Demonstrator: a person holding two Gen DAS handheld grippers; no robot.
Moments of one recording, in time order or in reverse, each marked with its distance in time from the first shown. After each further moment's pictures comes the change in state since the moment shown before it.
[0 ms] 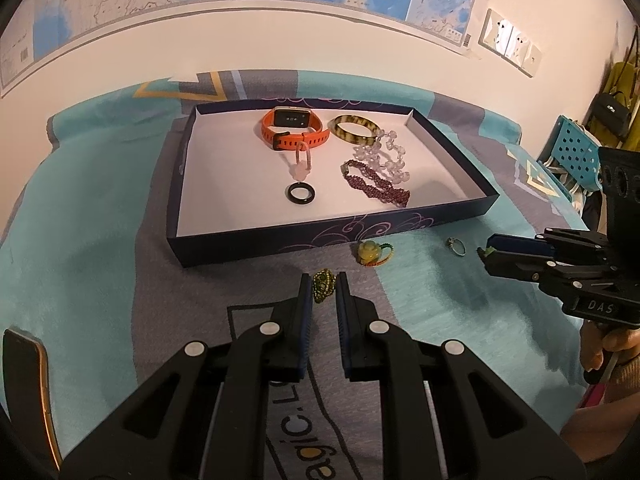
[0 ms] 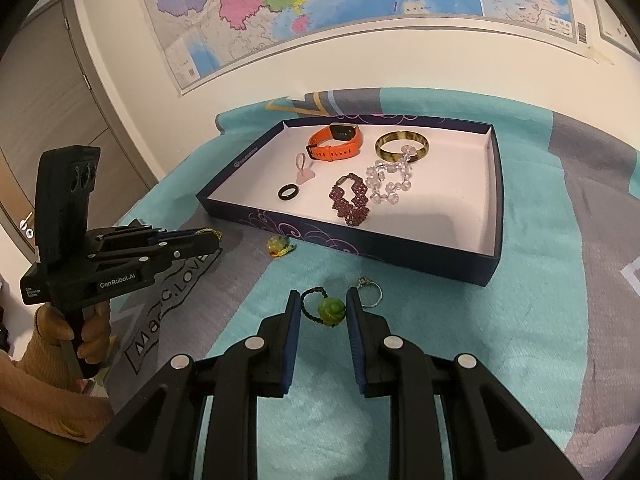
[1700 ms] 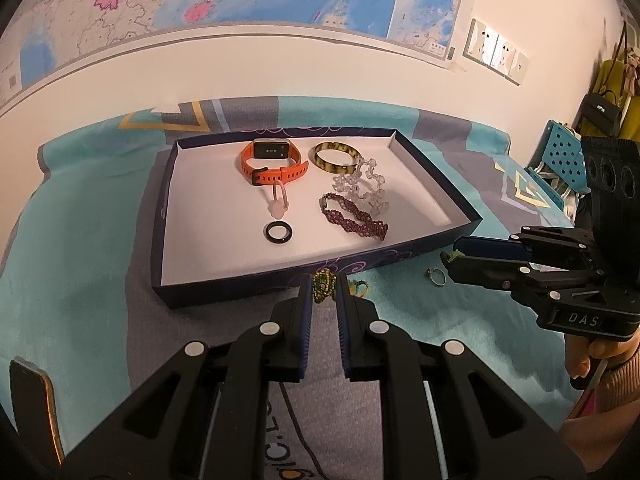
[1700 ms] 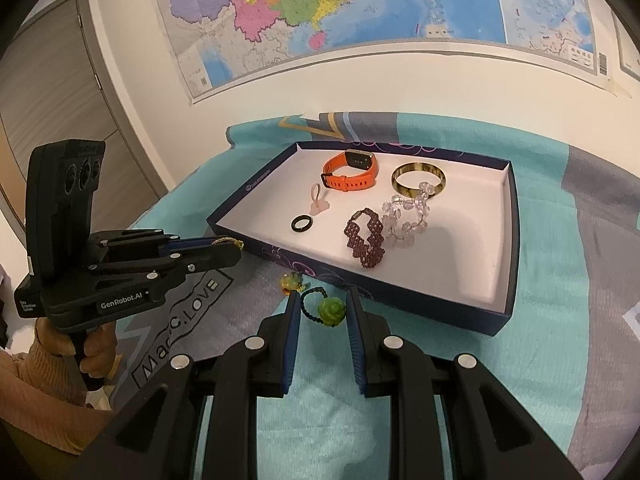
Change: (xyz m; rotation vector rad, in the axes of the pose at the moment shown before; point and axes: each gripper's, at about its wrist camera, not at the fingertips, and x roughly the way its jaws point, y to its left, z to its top) left arm -0.005 -0.016 0.022 0.033 -0.047 -0.017; right arm 0.004 0.010 0.023 -0.042 -0.041 0.015
